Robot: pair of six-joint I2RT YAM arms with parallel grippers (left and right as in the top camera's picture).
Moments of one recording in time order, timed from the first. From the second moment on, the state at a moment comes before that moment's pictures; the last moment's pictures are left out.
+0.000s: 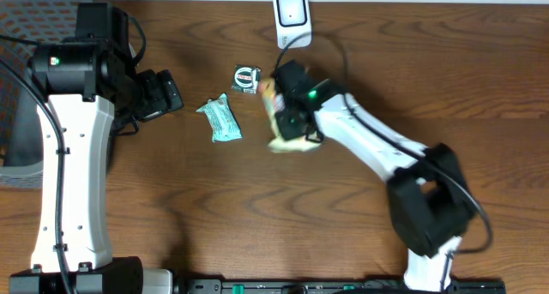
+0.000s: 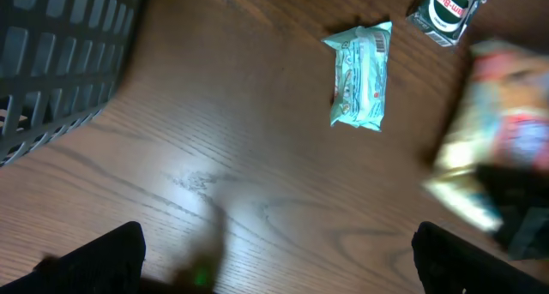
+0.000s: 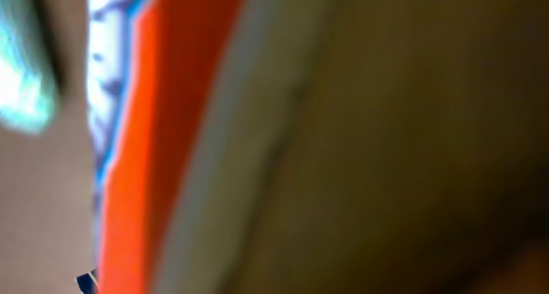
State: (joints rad) left arm 0.02 1.58 1.82 -1.54 0.01 -0.39; right arm 0.60 1.97 1.51 -0.78 0.07 0.26
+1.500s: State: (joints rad) left arm 0.02 1.58 1.82 -1.54 0.01 -0.39; right arm 0.47 2.07 1.54 -0.81 0.36 -0.16
